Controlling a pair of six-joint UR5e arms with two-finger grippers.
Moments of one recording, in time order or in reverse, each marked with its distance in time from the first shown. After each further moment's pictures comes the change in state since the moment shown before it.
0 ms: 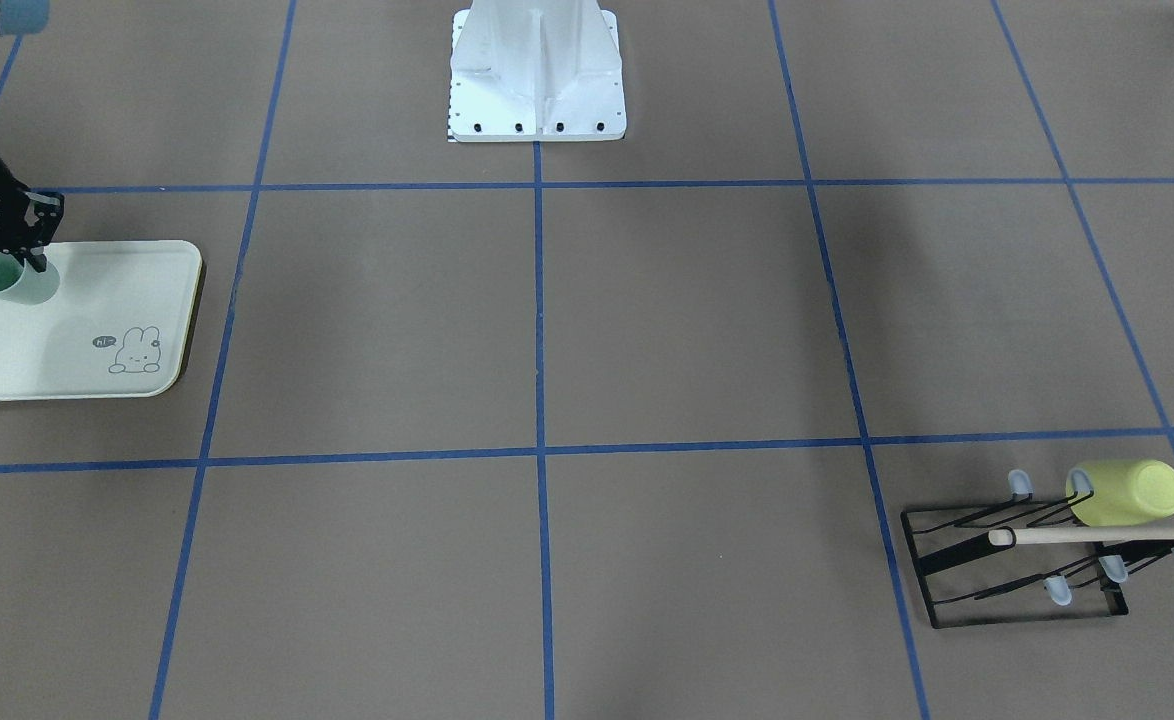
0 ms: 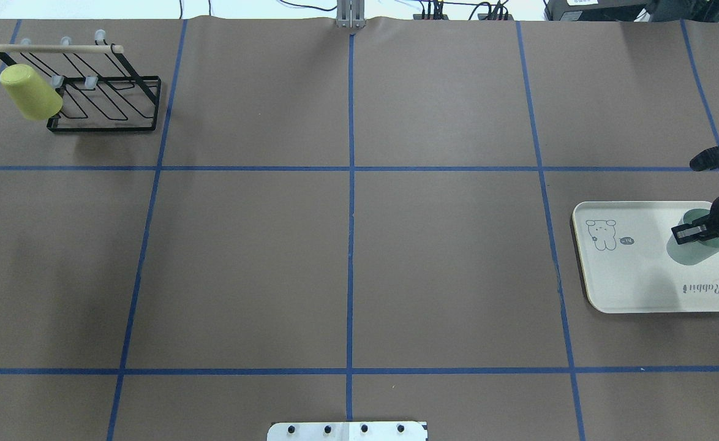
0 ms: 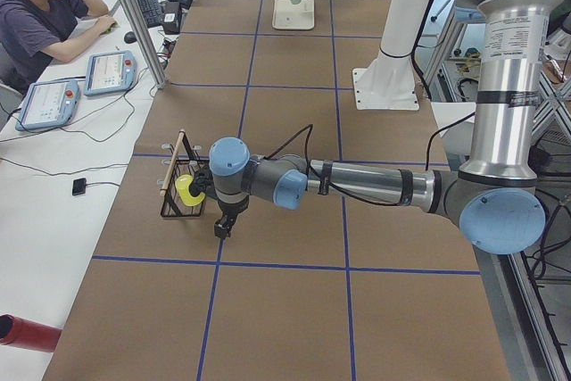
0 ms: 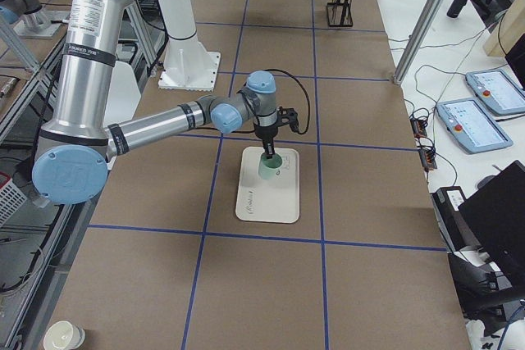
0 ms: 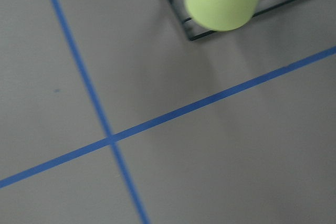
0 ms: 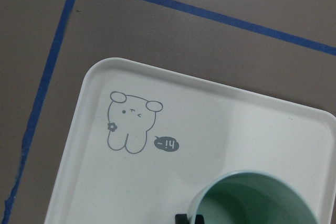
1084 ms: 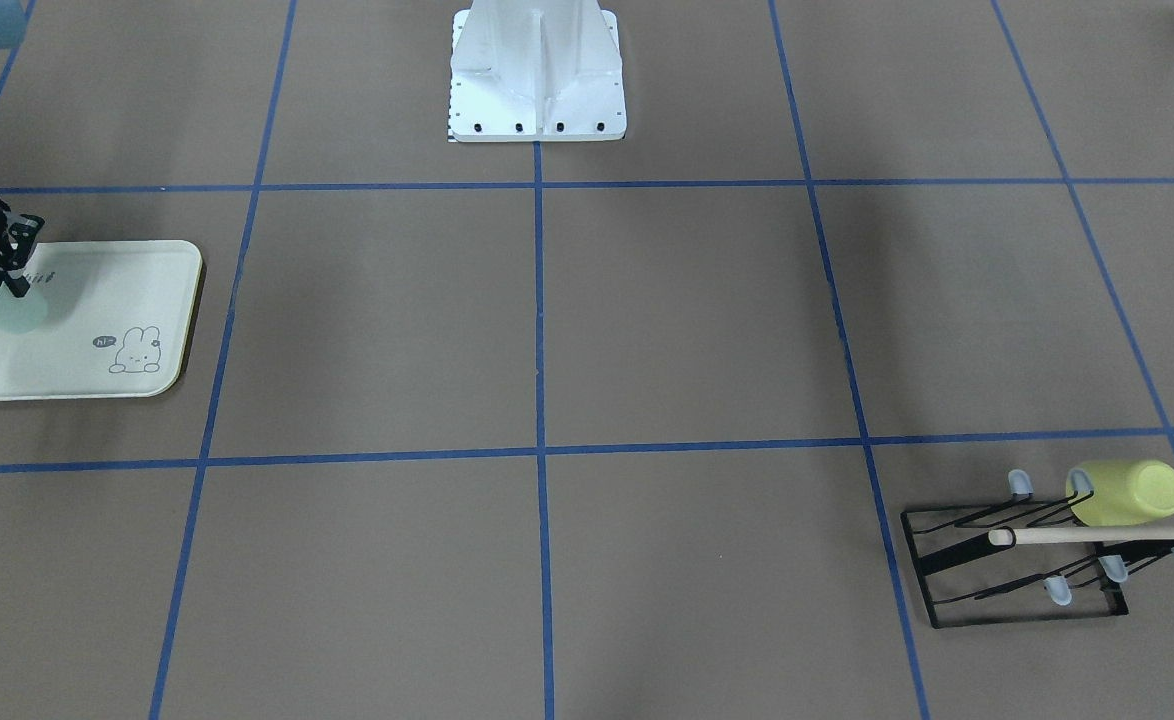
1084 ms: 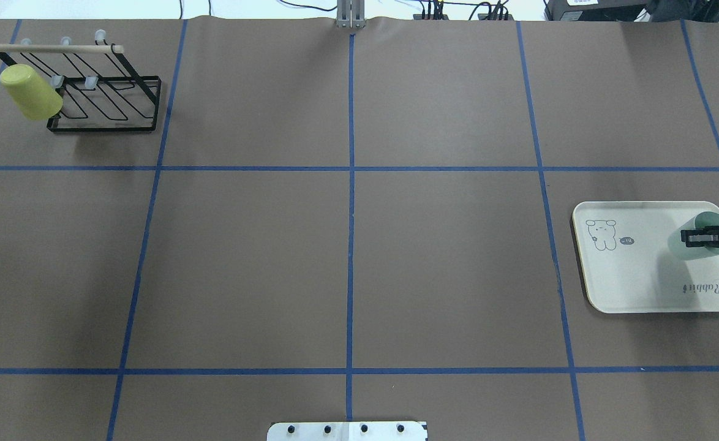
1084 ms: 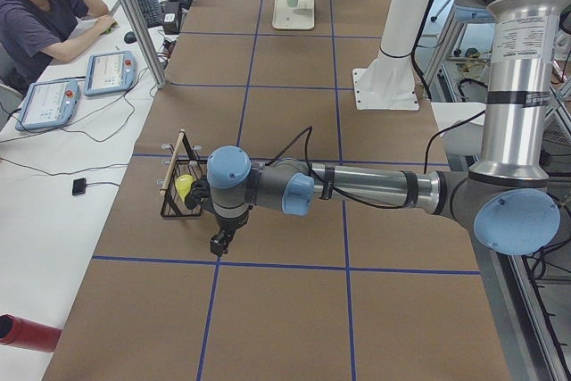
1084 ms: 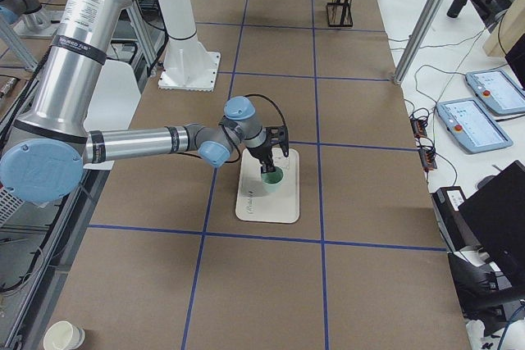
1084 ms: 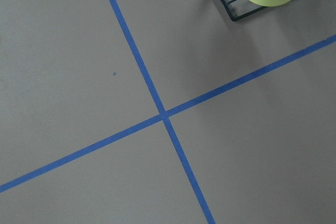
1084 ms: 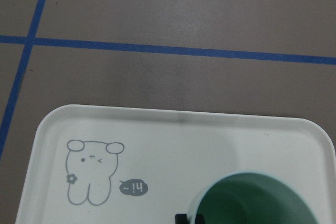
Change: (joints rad) left arm -0.057 0.008 -0.004 0.044 0.008 0.088; right arm -0.111 -0.134 -0.129 0.480 -0.230 0.324
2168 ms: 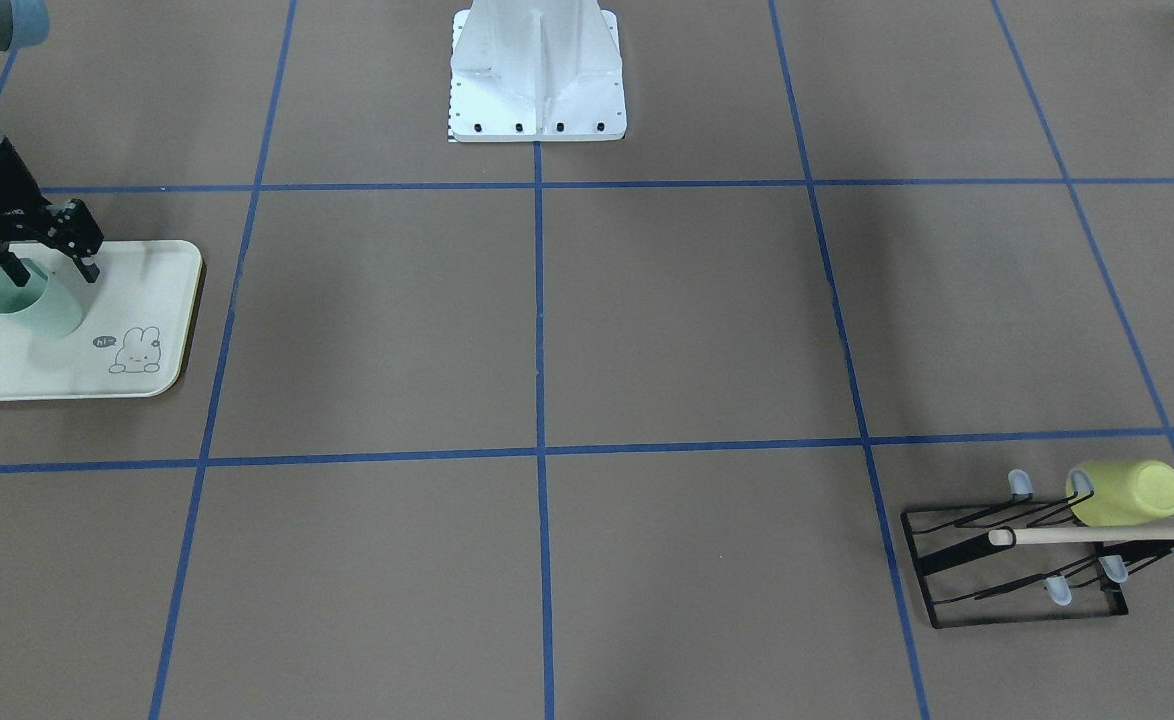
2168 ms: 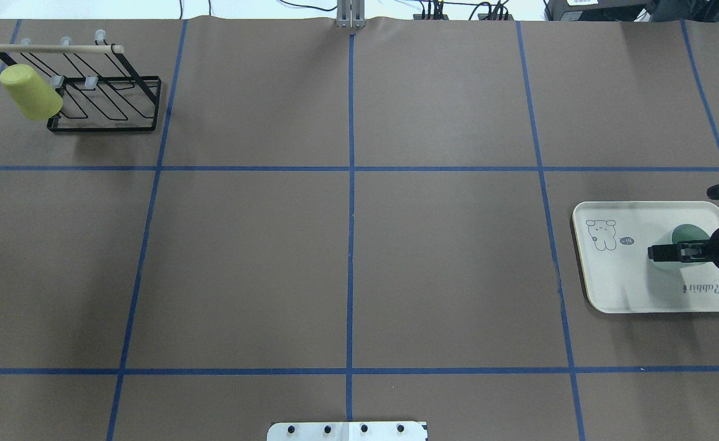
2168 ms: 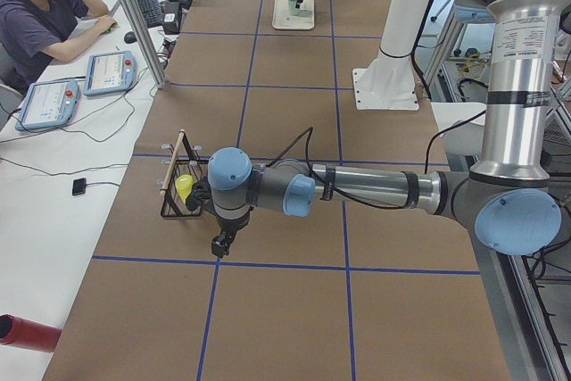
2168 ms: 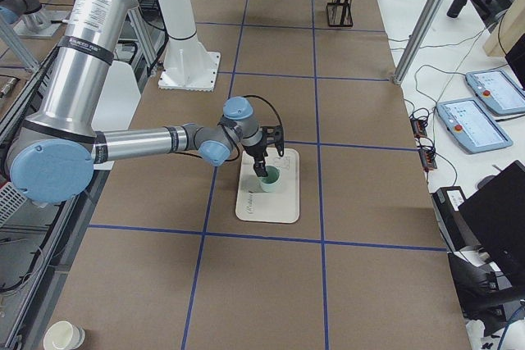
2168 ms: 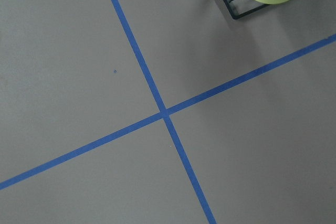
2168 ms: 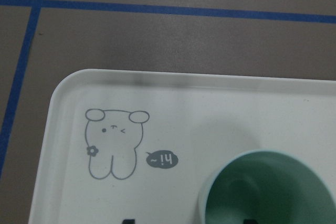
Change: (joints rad) left arm 0.000 0.005 0.000 0.000 0.000 -0.002; right arm 0.041 0.011 0.000 -0.017 0.148 -0.027
